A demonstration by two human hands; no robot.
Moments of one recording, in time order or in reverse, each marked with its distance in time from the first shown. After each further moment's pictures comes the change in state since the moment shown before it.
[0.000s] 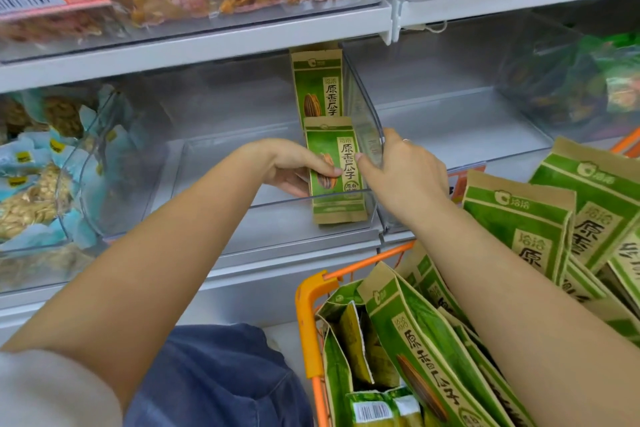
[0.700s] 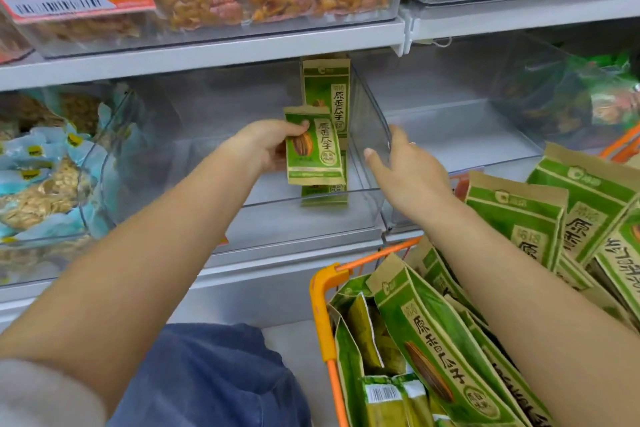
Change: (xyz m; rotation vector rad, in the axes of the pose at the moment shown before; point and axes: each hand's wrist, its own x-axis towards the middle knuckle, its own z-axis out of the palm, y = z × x) left_hand -0.035 0.000 -0.016 -0.612 0.277 0.121; right_hand -0.001 -0.002 -0.001 0.070 -0.069 0.051
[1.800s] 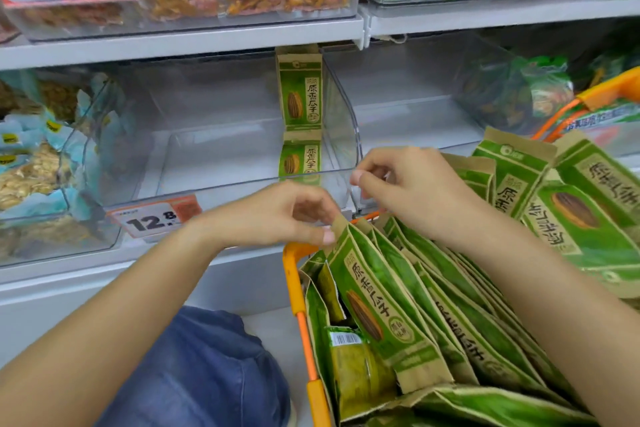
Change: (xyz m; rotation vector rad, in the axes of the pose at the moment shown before) left_hand -0.115 -0.068 0.020 0.647 -0.618 0.578; right_hand -0.087 0.006 -0.063 0.128 -0.069 -0.294
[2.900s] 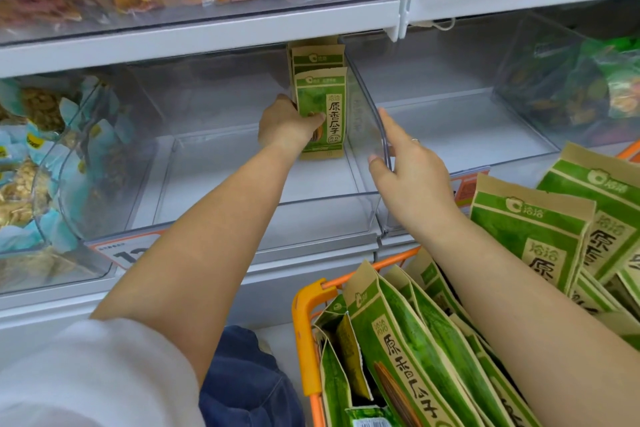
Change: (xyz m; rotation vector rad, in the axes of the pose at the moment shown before) left_hand 0.158 -0.073 -0.097 0.246 0.924 -0.542; right_hand 0.081 0.038 0.056 0.056 0.164 0.150
